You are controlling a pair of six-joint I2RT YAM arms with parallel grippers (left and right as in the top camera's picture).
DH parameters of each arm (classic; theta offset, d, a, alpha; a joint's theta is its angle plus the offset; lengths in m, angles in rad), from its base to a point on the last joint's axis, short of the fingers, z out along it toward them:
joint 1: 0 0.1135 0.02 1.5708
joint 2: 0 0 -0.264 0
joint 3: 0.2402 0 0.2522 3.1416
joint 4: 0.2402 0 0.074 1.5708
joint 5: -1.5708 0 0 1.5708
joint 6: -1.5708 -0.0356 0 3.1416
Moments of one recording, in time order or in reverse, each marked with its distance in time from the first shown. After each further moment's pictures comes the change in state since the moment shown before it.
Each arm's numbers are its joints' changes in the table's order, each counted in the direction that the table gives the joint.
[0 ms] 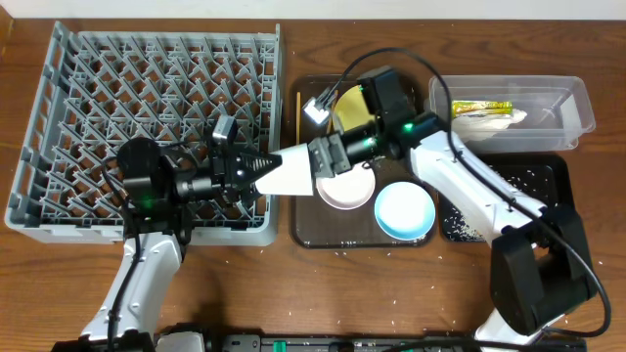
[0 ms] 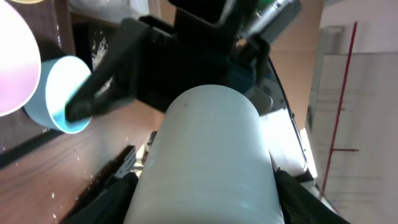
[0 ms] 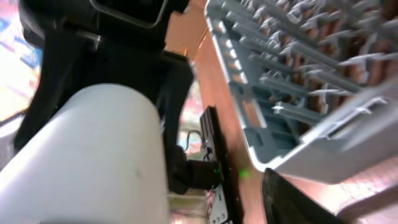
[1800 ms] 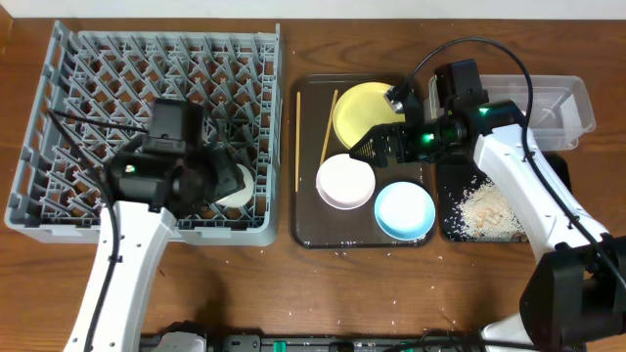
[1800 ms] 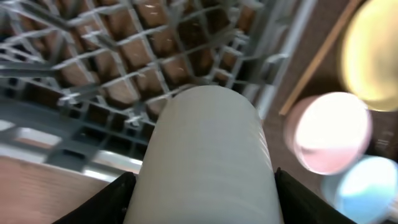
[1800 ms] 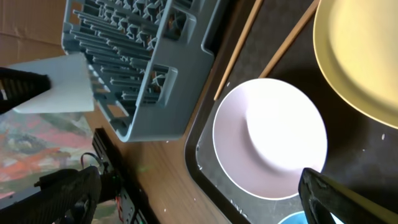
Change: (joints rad) left arm -0.237 0.002 0.648 1.800 1.464 -0.928; right arm -0.229 0.126 -0.005 0.410 -0.455 0.248
